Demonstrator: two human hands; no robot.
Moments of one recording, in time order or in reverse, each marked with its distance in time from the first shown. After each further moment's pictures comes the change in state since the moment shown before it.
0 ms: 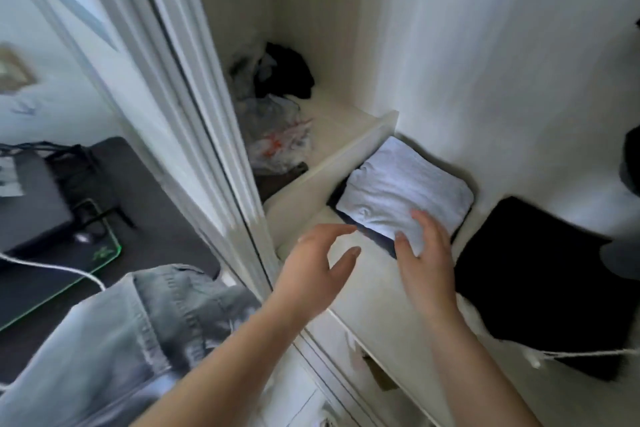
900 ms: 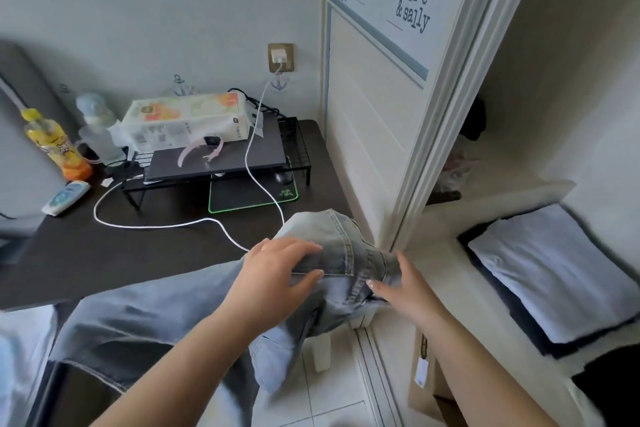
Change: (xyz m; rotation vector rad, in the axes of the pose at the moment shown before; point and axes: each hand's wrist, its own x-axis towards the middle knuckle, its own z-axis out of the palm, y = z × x) left_hand -0.229 -0.045 -0.166 0.345 0.319 -0.338; right_hand -0.126 -0.096 0.101 -0.152 -1.000 -0.054
